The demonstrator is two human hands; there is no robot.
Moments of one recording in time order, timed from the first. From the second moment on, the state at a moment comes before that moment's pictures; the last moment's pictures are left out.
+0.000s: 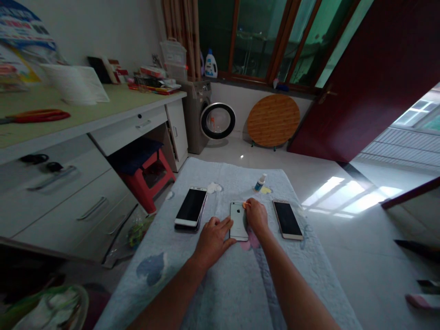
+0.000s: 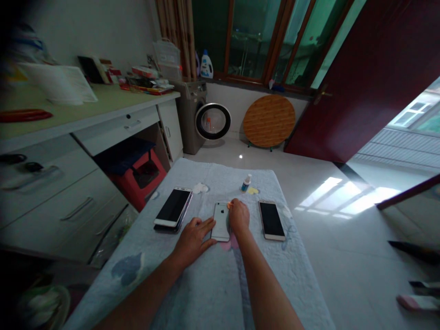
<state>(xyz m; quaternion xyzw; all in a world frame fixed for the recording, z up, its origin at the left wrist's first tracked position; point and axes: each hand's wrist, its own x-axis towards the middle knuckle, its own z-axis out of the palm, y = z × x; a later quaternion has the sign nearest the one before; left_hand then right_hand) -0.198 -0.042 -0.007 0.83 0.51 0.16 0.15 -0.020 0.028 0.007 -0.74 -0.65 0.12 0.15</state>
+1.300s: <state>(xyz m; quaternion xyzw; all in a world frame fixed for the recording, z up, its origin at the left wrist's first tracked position) -0.198 -0.044 -0.021 0.82 0.53 0.21 0.12 -0.034 -0.041 0.016 -0.50 -0.82 0.22 0.18</state>
